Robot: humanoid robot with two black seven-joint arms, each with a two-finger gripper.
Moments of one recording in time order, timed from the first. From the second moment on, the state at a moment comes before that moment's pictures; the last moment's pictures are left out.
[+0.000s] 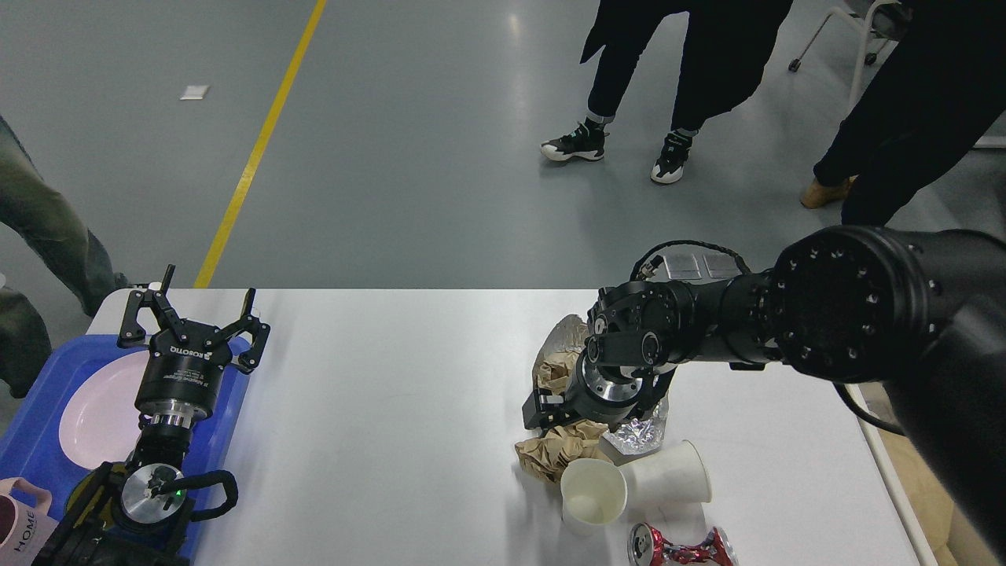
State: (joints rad) left arm -0.24 0.07 -1.58 -0.82 0.33 -0.58 -0.23; right arm 1.55 0.20 -1.09 0.96 0.05 0.42 -0.19
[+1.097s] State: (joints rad) left arm -0.24 0.07 -1.58 -0.82 0.33 -0.58 -0.23; right arm 1.37 0.20 -1.03 0.91 0.00 0.27 -0.19
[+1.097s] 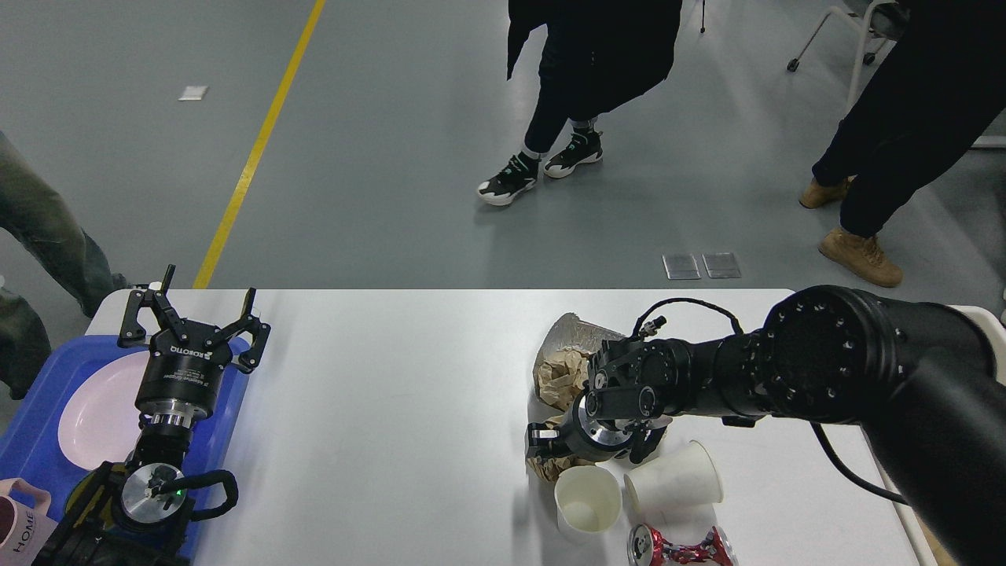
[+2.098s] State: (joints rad) left arm -0.24 0.07 -1.58 -0.82 0.33 -0.58 -0.23; right arm 1.78 0.08 -1.04 1.21 0.11 0.45 -0.19
